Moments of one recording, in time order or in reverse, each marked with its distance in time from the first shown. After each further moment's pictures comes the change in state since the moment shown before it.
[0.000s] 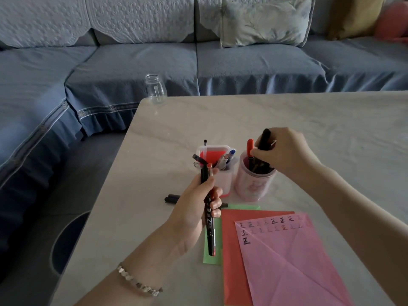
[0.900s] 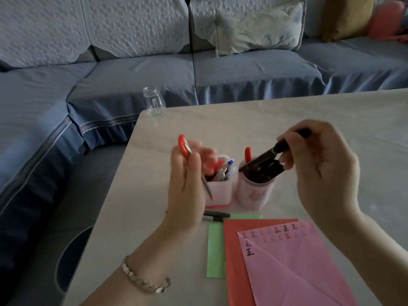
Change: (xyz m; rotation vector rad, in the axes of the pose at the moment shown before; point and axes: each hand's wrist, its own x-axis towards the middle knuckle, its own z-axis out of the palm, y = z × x) left_hand 0.007 0.033 0.018 0.375 0.091 0.756; right_hand -0.059 -0.022 -0.033 0.617 0.444 -0.289
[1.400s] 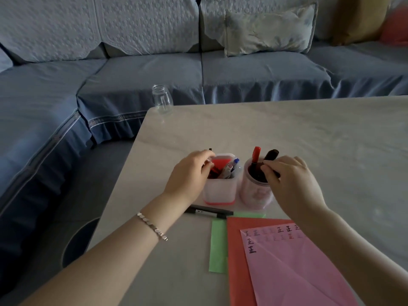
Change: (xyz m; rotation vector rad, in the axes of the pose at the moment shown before) left_hand 0.037 -0.045 -0.035 1.020 -0.258 0.150; right_hand -0.018 0.059 0.023 -0.626 -0.355 0.128
